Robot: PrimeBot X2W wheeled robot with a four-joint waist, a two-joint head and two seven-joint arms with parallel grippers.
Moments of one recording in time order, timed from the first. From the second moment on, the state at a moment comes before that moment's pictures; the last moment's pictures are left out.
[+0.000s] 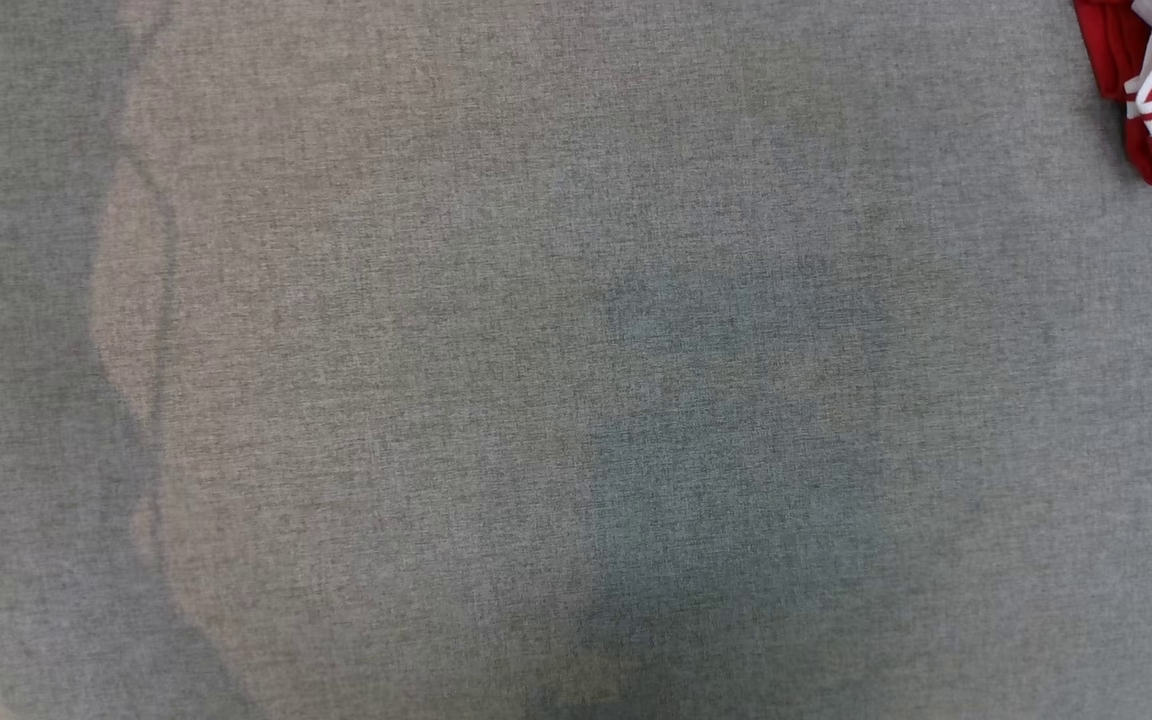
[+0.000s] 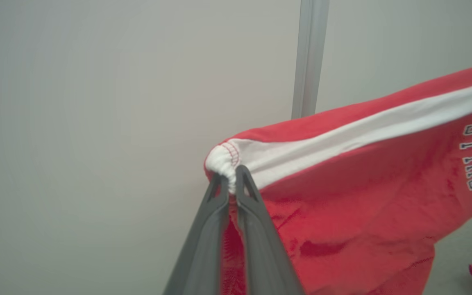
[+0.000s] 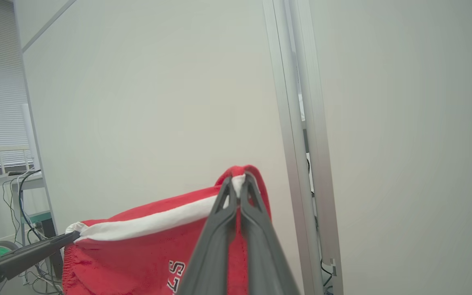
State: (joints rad) left arm -1.74 0.49 -0.67 0.65 -0.82 -0.13 0.08; right arm -1.66 -0.31 0.51 0.53 0.89 0.13 -0.22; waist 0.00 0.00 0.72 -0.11
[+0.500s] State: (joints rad) left arm -1.50 0.52 -1.00 0.67 -1.06 -0.13 0.08; right arm -1.45 -0.35 0.79 0.58 0.95 0.13 -0.23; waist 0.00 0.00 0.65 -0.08
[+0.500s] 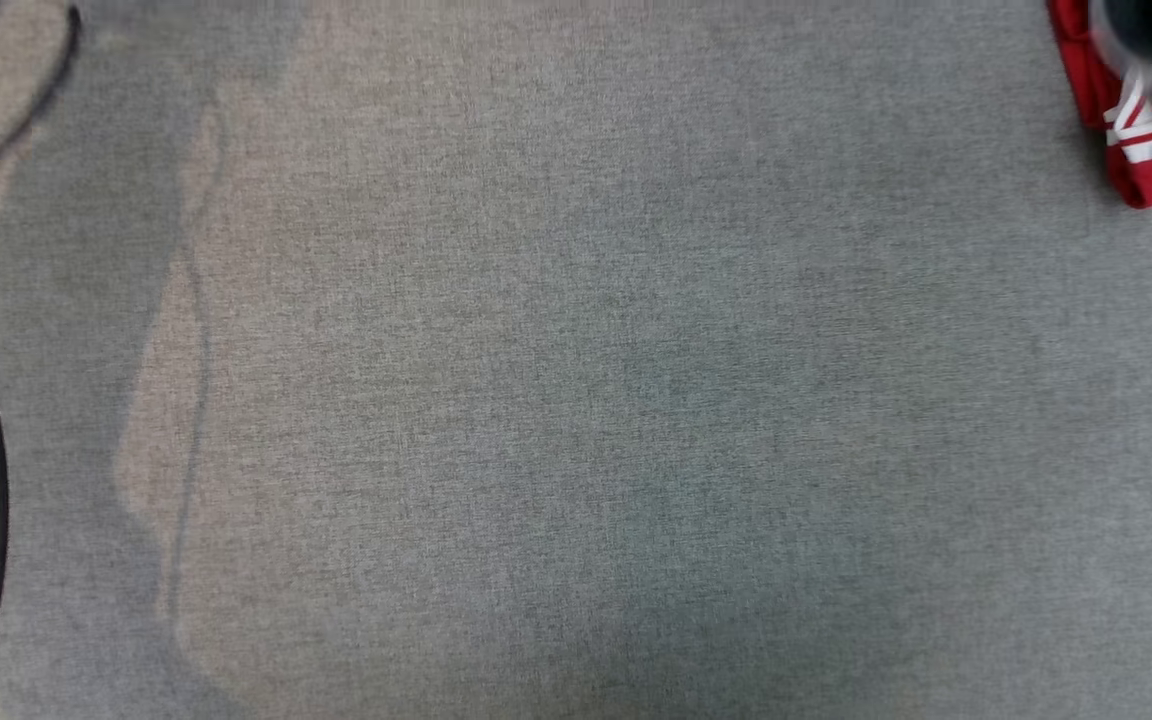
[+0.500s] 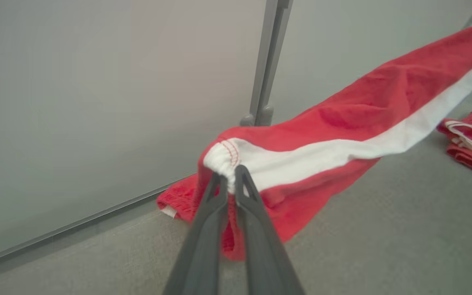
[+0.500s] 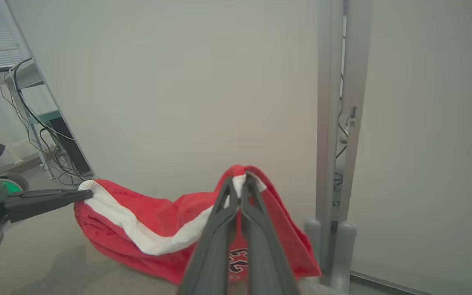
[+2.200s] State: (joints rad) left arm -0.54 0.81 -1.25 -0.15 -1.31 0.17 -0.06; right arm -0.24 -0.84 0.69 -0.01 1.13 0.13 0.02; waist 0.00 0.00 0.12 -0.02
